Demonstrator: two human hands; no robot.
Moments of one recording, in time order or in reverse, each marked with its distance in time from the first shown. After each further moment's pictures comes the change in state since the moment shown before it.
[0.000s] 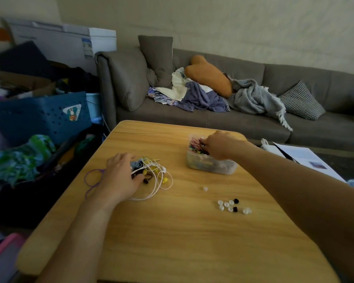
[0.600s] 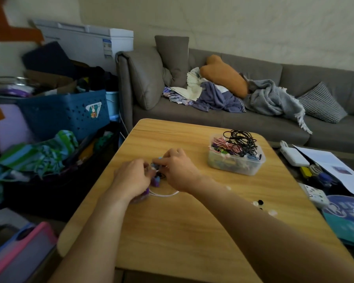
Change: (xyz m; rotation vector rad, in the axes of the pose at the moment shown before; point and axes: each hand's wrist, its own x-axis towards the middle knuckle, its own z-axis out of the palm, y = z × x) left_hand 0.001 -0.031 -0.007 0.077 0.008 -0.122; right_hand -0.023 -0.177 0.014 0.518 0.295 -0.302
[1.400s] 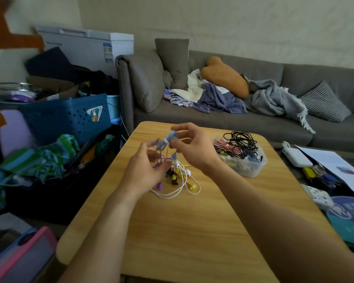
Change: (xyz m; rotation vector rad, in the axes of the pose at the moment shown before) left_hand 0.001 0.018 -0.004 -0.577 0.100 0.204; right_hand 0.003 0.009 -0.058 0.919 0.335 0.205
